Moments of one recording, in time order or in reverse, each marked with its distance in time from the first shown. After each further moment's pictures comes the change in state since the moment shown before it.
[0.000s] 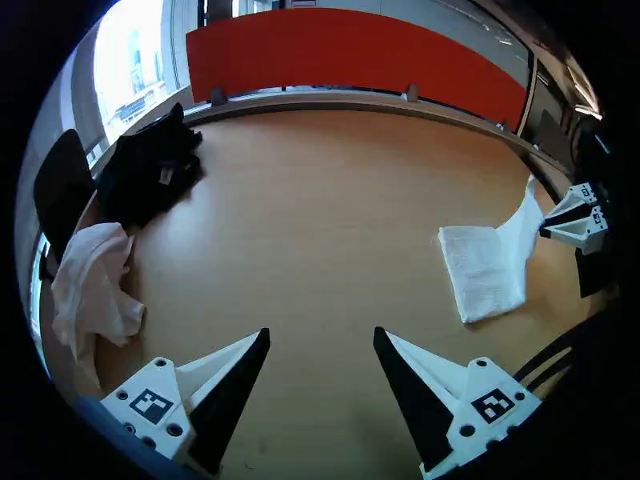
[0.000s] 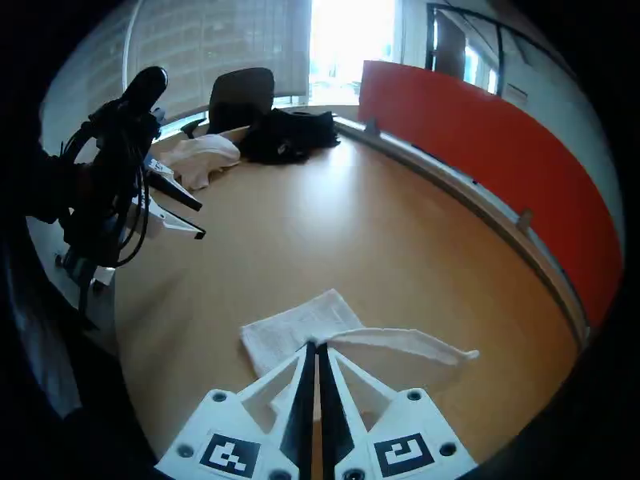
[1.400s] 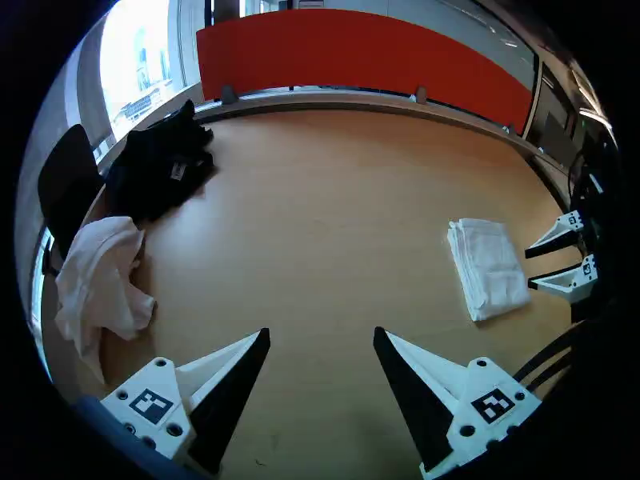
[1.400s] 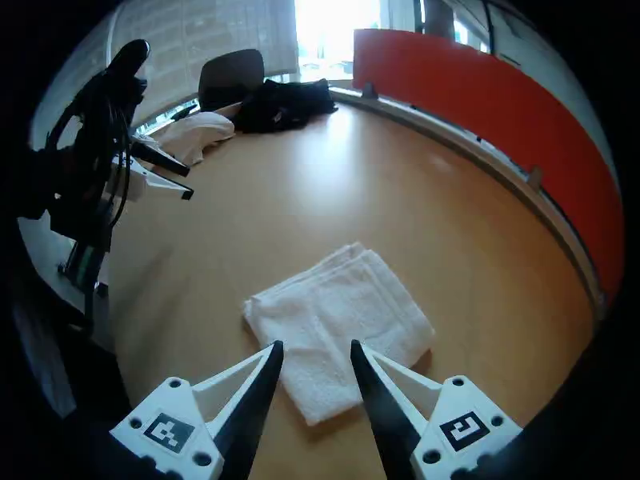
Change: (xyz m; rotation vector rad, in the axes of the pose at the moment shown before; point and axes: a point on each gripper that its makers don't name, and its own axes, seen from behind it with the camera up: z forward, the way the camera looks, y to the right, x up) left arm -0.004 -0.015 -0.007 0.021 -0.001 -0.014; right arm -0.055 -0.024 0.027 0.005 -0.098 0.094
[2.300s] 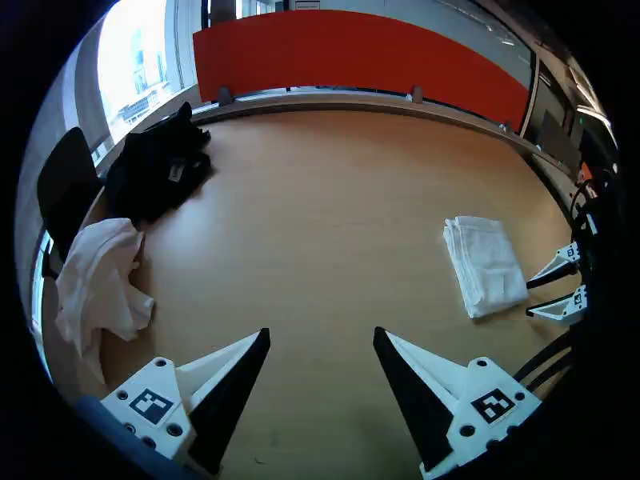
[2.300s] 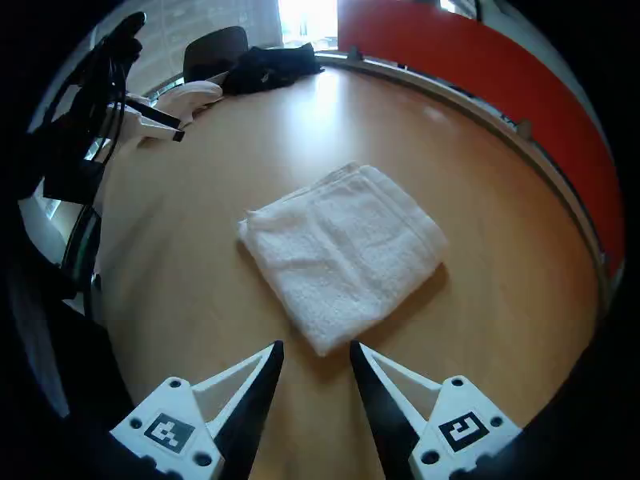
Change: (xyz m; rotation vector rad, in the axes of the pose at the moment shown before) left arm -0.002 0.004 -0.004 -0.005 0.003 0.012; right arm -0.077 -0.008 -0.010 -0.029 -0.113 0.065
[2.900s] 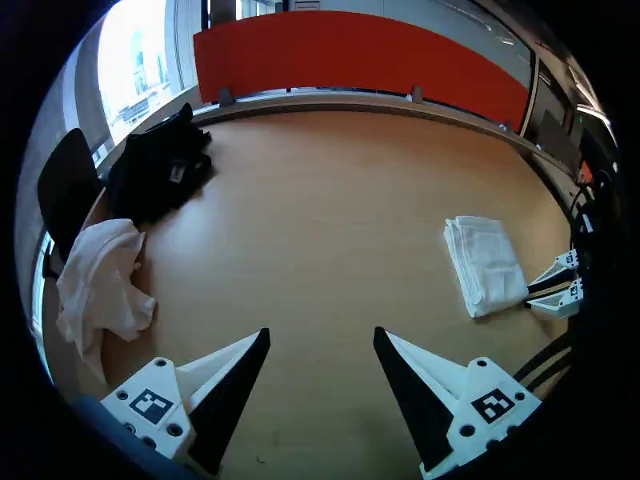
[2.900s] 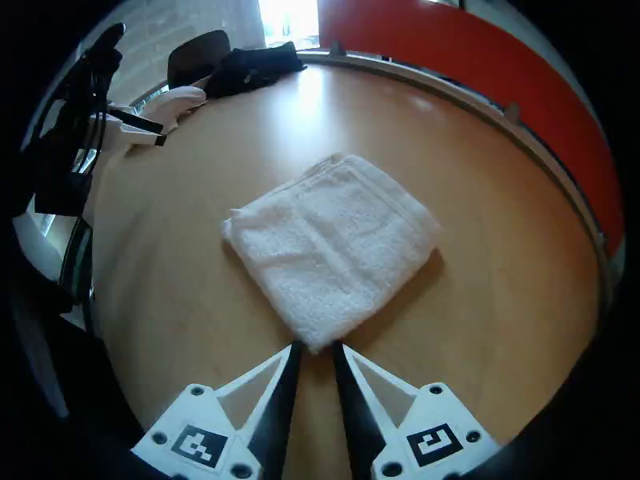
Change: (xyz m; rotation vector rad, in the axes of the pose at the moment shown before) left arm 0.000 -0.002 -0.002 0.003 0.003 0.004; right arm -0.006 0.006 0.010 -0.027 0.002 0.072
